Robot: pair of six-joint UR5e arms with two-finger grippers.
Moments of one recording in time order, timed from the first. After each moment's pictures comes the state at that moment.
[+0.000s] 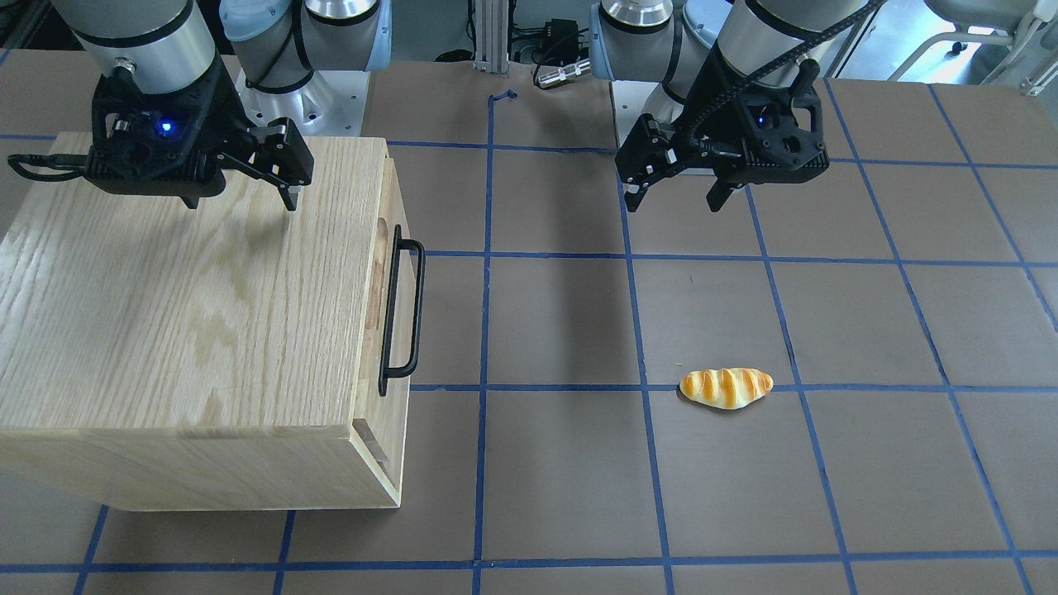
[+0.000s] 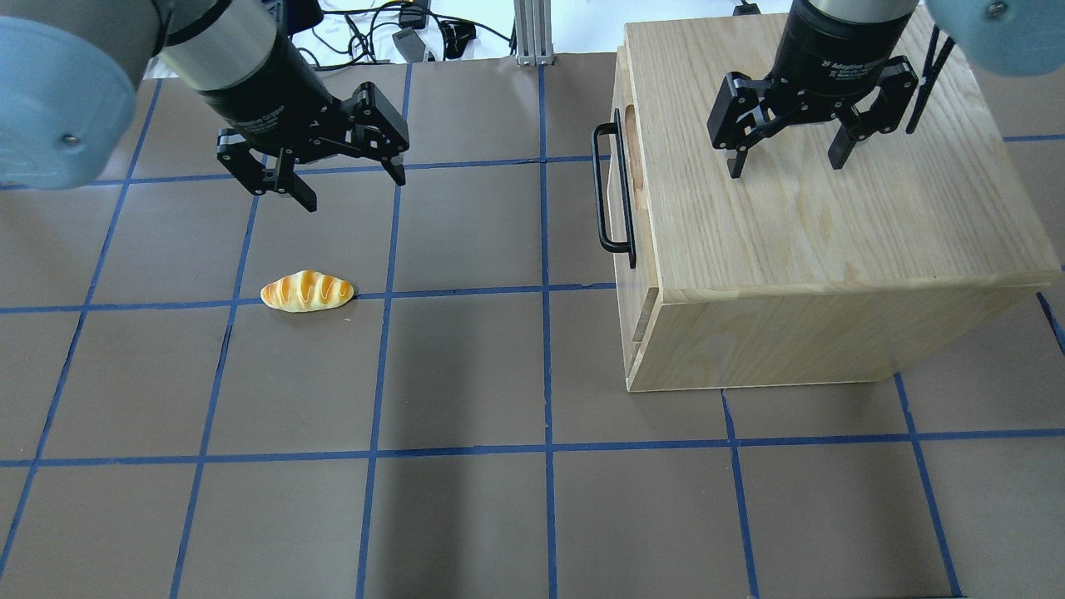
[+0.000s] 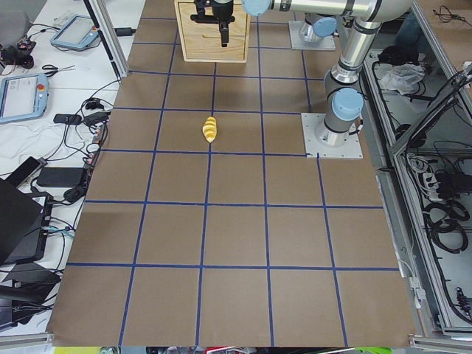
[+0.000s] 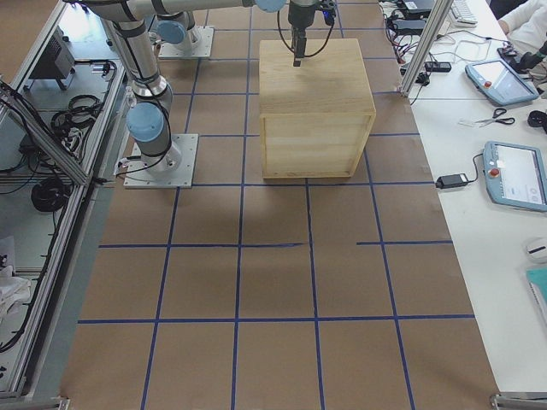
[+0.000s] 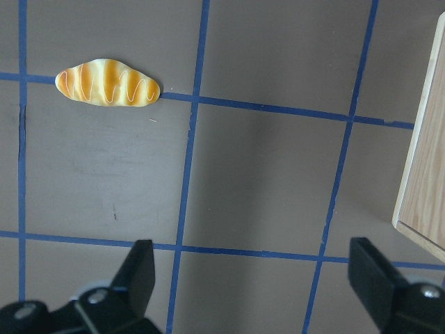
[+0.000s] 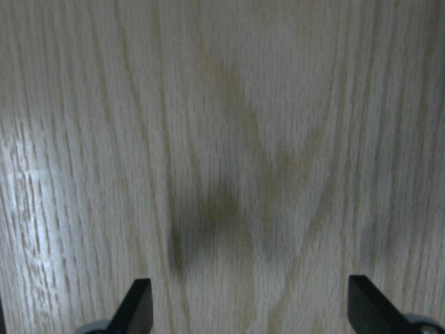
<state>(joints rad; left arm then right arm) -1.65 -1.62 -1.53 -1.53 1.38 -0.24 1.61 -1.51 1.43 -1.44 -1.61 0.02</state>
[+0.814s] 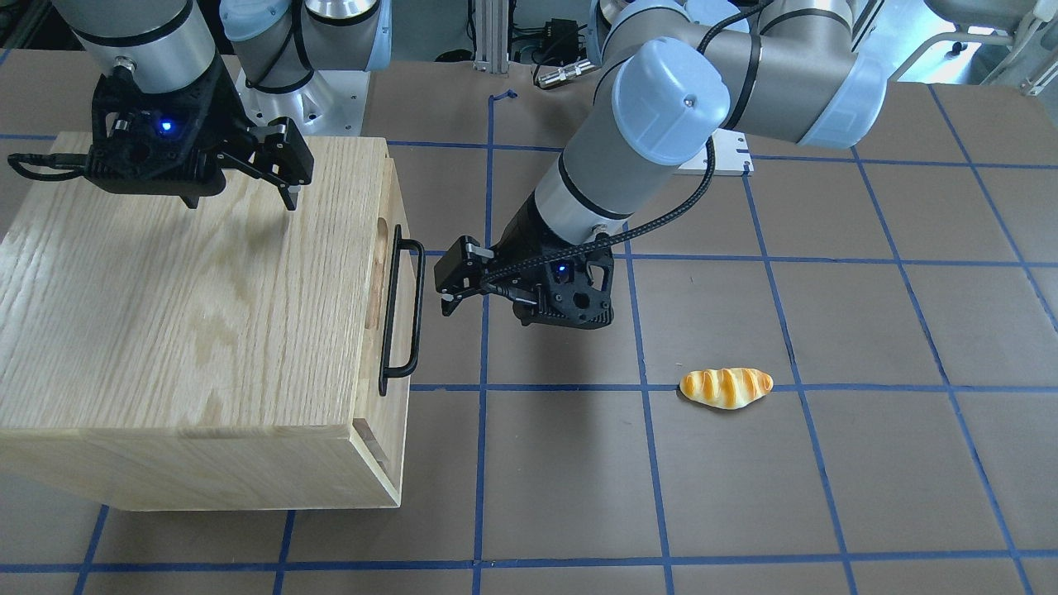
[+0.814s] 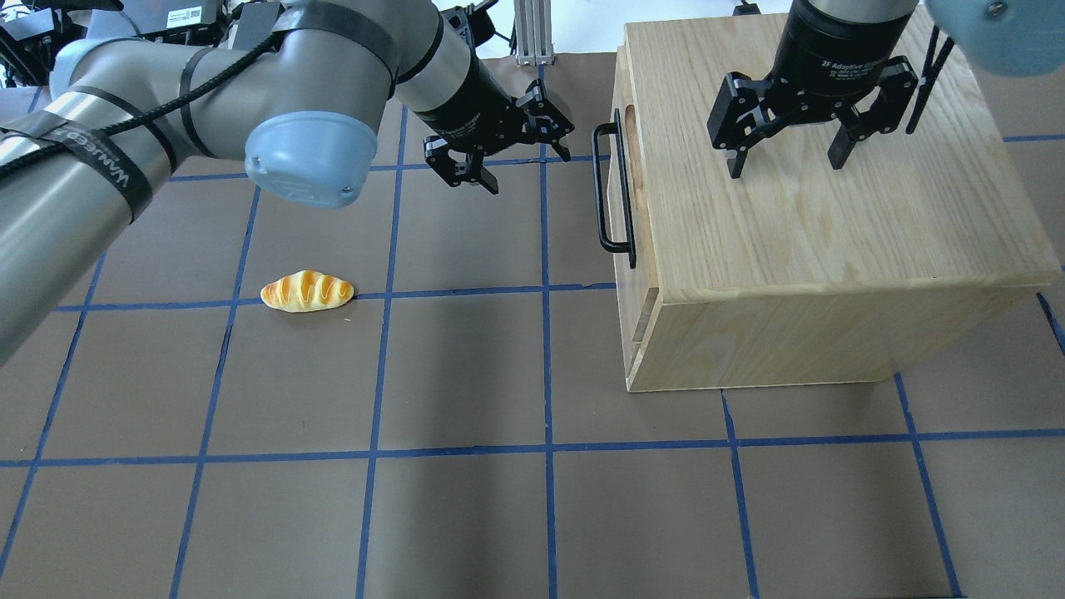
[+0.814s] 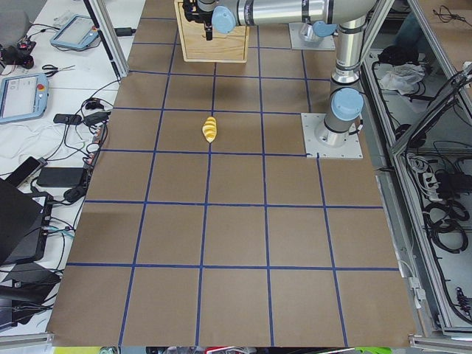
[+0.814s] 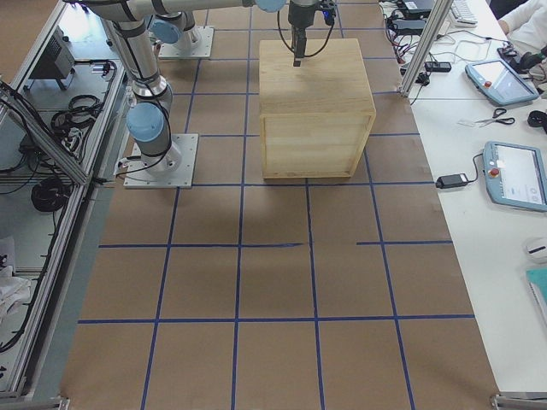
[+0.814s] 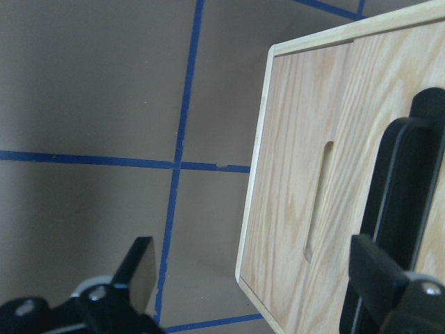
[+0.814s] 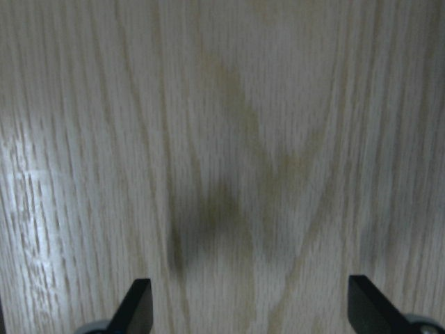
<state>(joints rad) -1.80 -1.86 -1.54 -1.14 1.15 -0.39 1.61 -1.51 1.43 -1.44 -1.61 0.01</state>
